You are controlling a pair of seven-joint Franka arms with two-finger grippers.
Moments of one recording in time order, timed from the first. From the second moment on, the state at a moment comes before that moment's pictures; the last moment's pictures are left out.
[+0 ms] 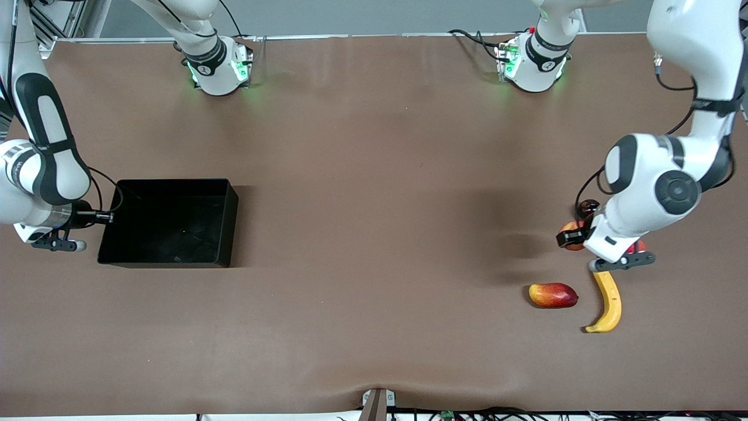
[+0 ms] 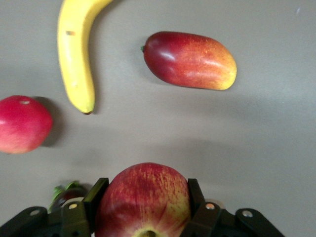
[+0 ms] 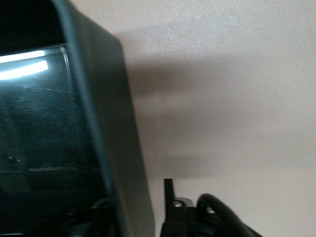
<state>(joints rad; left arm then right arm) 0.07 0.34 -0.15 -1.87 0.09 2.17 -0.27 -0.34 0.48 -0.06 -1.93 0.07 2.20 -0.32</state>
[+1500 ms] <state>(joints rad) -0.01 0.29 -0.38 -1.64 0.09 1.92 -0.53 0.10 0.34 0.05 -1.72 0.30 1.73 0.10</state>
